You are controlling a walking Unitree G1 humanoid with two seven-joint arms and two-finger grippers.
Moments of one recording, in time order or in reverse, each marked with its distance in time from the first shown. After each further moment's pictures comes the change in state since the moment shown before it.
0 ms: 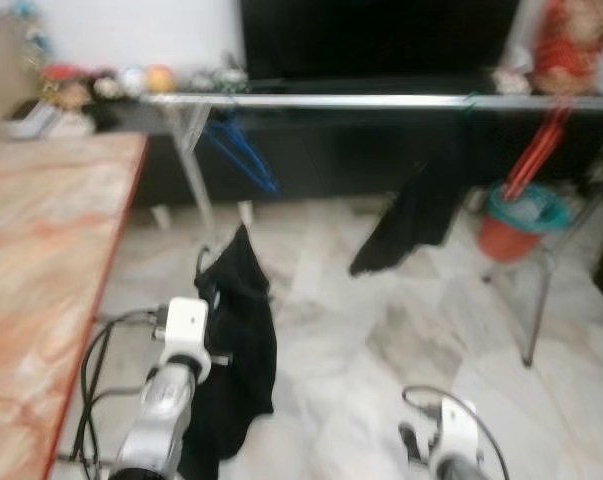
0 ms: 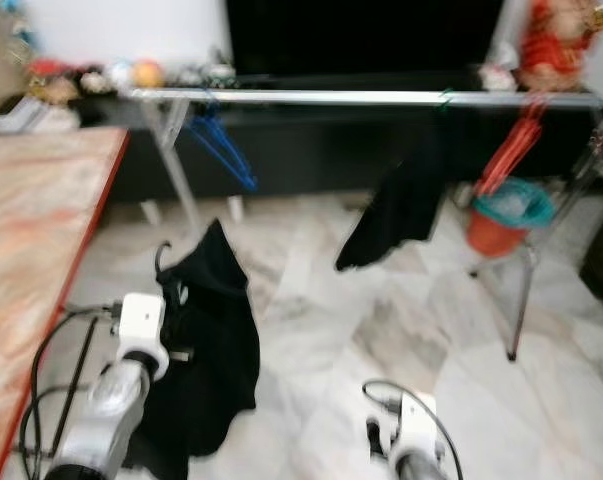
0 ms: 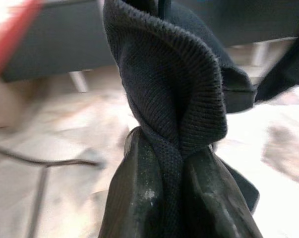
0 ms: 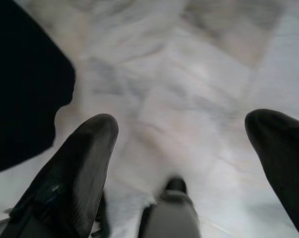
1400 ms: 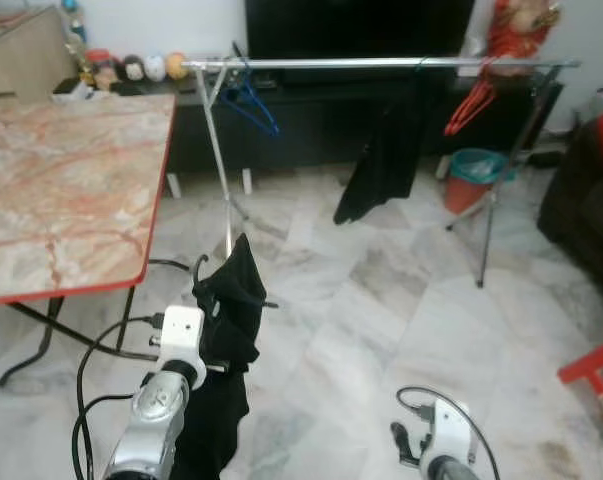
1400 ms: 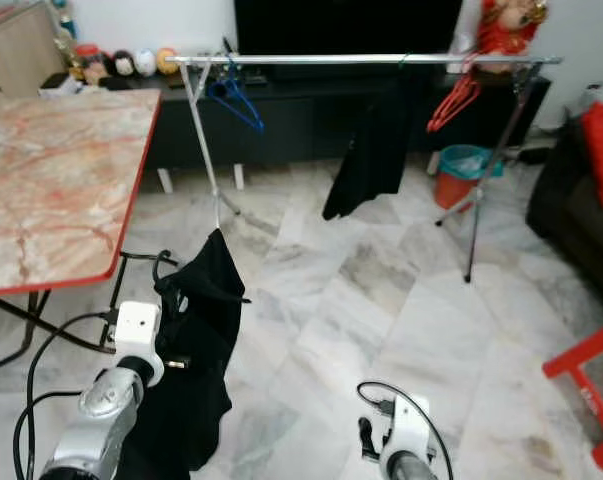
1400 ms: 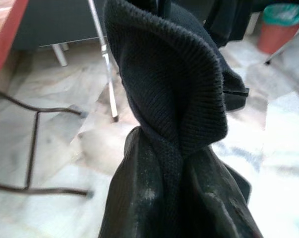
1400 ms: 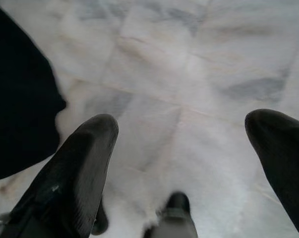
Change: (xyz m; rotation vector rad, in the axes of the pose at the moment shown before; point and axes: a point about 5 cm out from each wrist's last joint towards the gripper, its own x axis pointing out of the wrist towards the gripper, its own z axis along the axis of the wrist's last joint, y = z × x) left arm -0.002 -0.009 -0.001 -0.040 0.008 -0.072; right arm 0.000 -0.005 0.006 0.003 -0.039 -0.010
